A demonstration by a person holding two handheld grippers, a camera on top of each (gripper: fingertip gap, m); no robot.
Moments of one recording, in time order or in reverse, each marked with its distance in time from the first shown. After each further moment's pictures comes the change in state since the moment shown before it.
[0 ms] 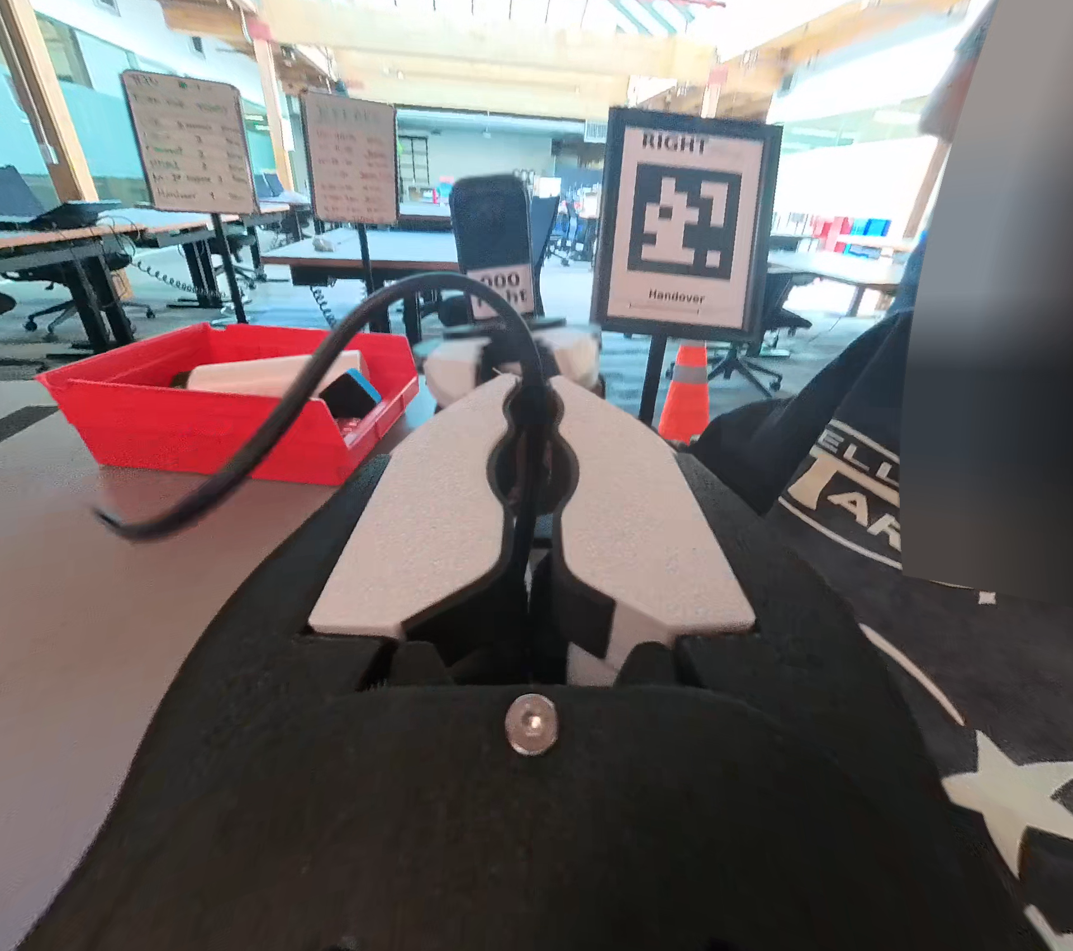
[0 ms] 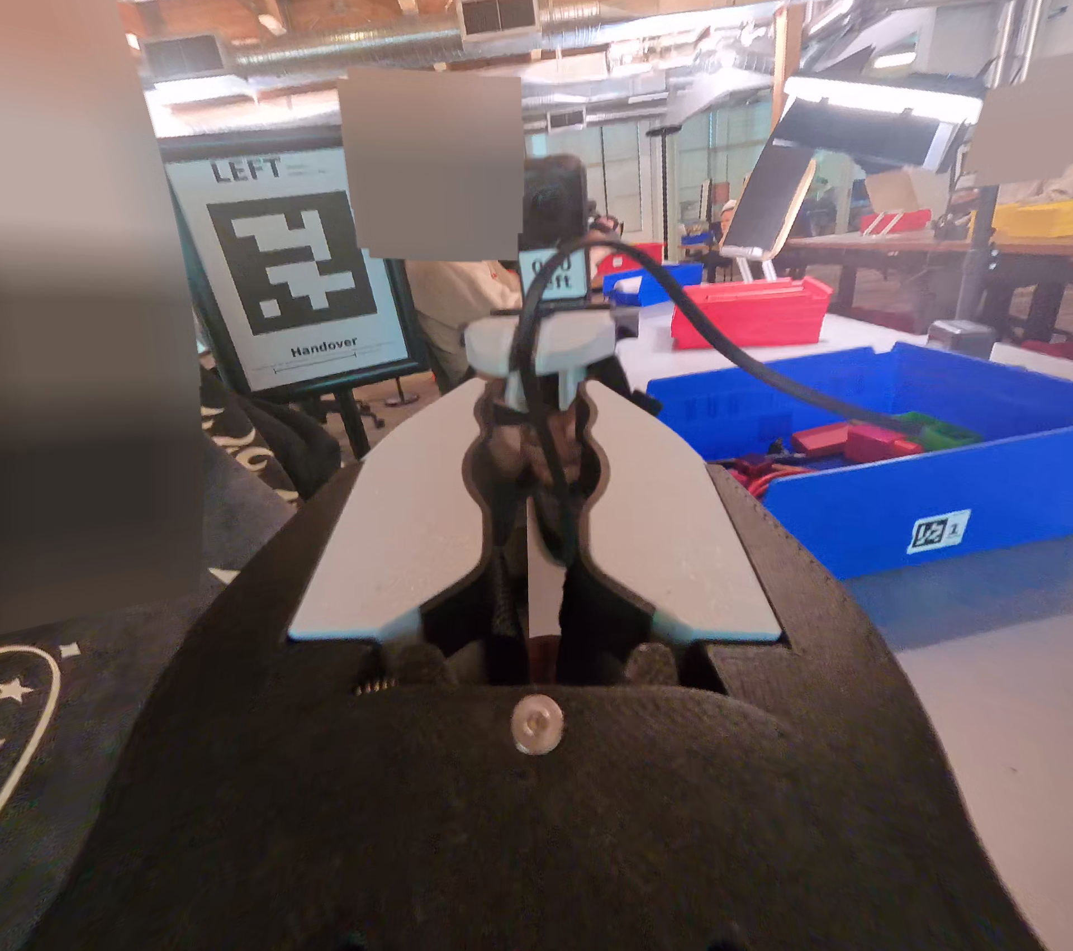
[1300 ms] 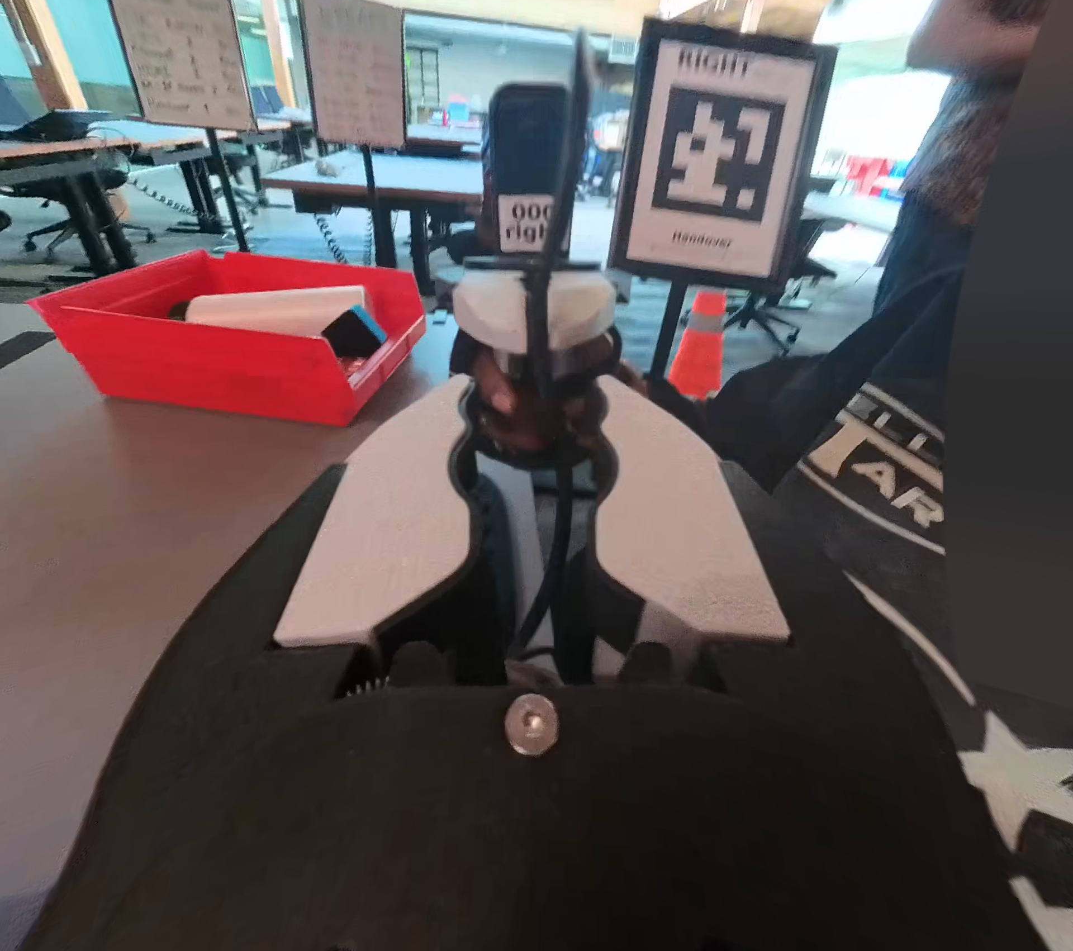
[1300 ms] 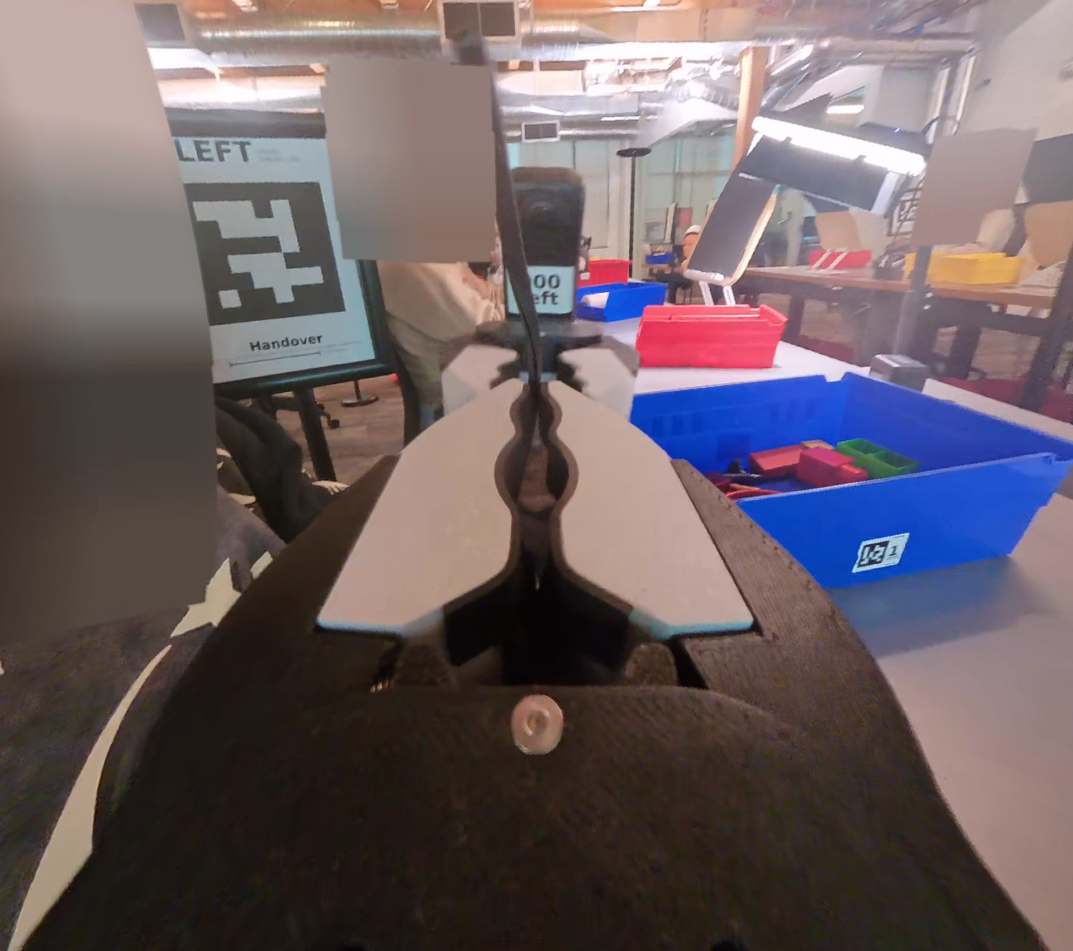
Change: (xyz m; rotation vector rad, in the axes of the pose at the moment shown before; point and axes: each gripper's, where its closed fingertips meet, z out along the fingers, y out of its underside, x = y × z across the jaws) left arm -0.006 0.024 0.006 -0.142 -0.038 -0.014; right arm 0.001 -0.007 0.001 0.021 0.050 -0.091
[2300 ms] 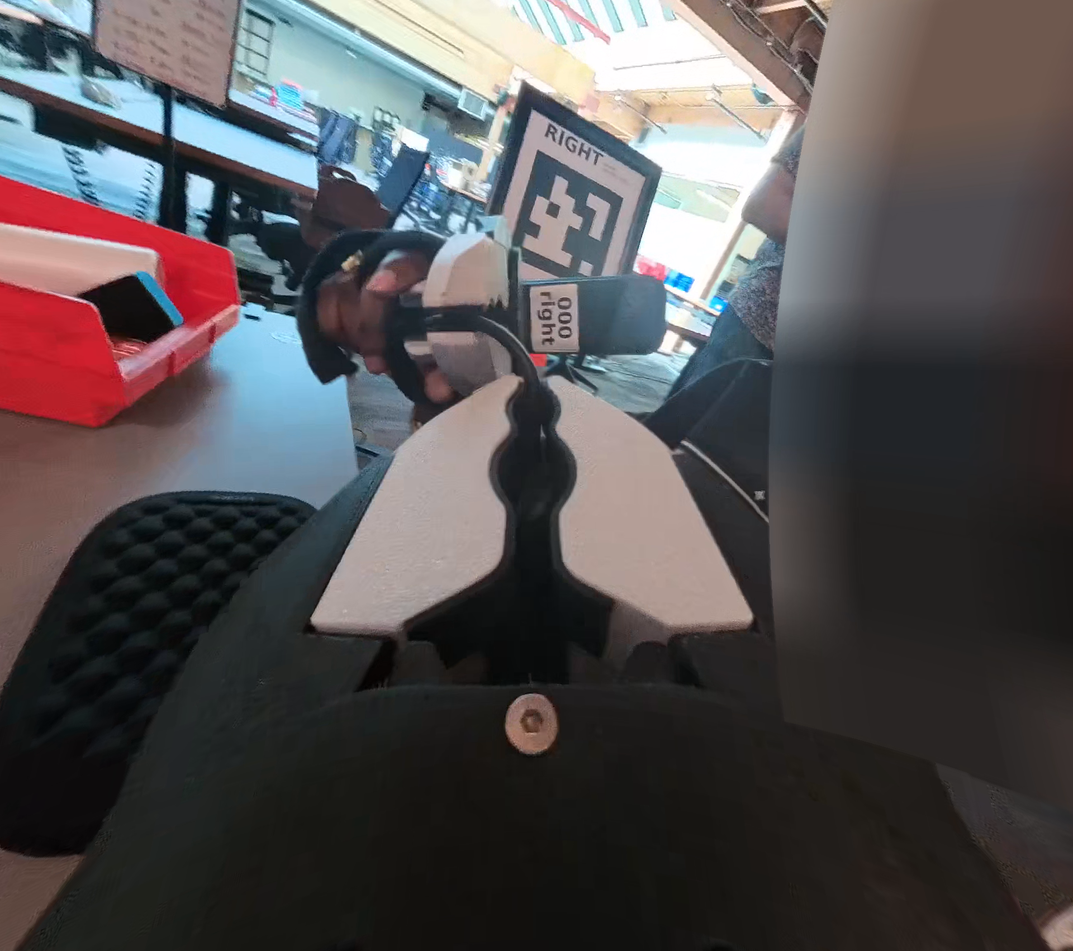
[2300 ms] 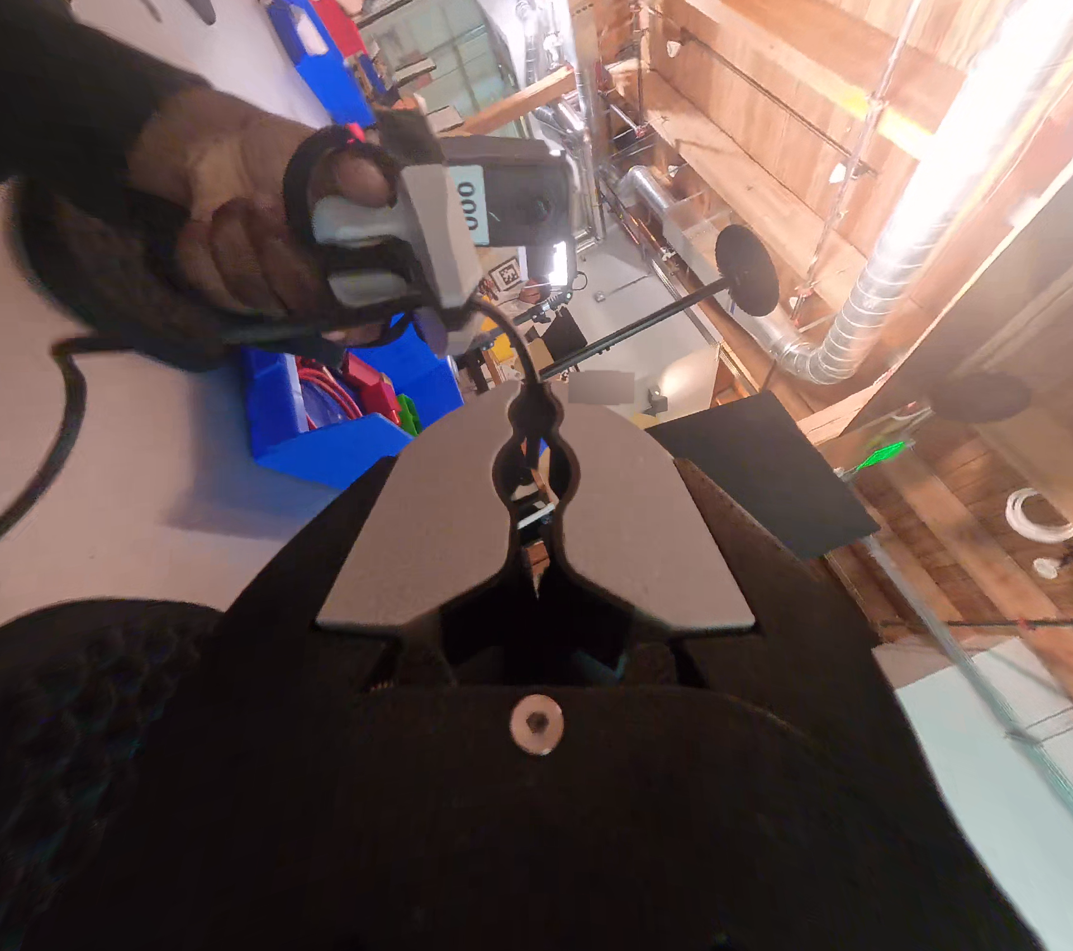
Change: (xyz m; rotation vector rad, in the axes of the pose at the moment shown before) left arm 0.025 -0.009 0.008 0.089 0.278 -0.324; right arm 0.012 -0.006 -0.021 -0.251 0.373 -1.273
